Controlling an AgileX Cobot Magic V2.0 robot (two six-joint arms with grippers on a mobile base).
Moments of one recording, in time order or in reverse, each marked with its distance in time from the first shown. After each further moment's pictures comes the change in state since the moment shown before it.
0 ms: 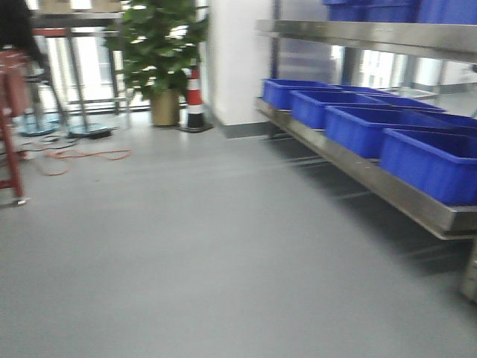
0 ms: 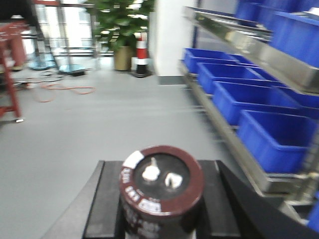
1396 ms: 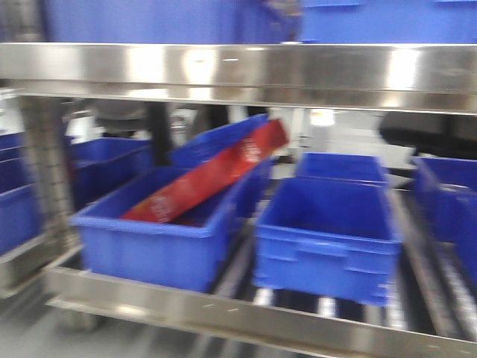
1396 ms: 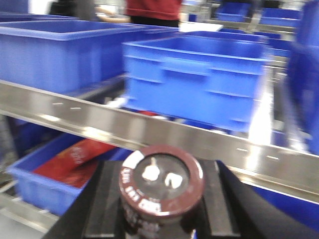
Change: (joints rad) left arm 0.000 0.000 0.000 0.000 0.000 0.000; right arm 0.000 0.000 0.000 0.000 0.000 0.000
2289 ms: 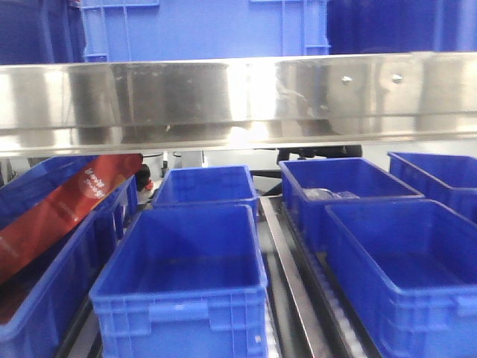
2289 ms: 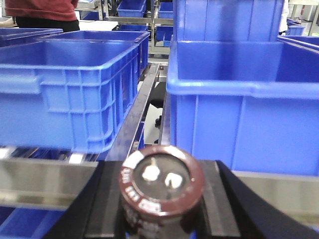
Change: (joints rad) left arm 0.000 0.000 0.000 0.000 0.000 0.000; right arm 0.000 0.000 0.000 0.000 0.000 0.000
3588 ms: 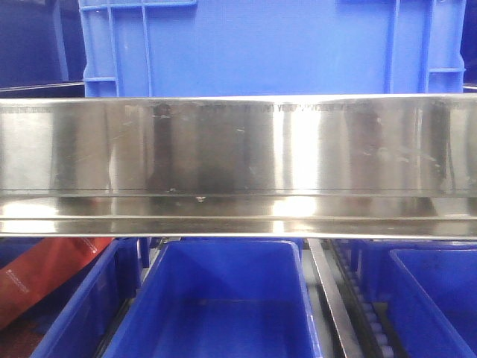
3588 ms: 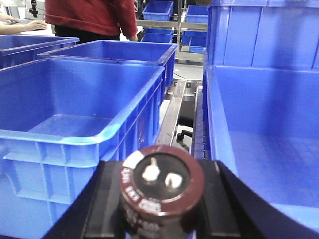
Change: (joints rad) left arm 0.000 0.000 0.000 0.000 0.000 0.000; right arm 0.000 0.000 0.000 0.000 0.000 0.000
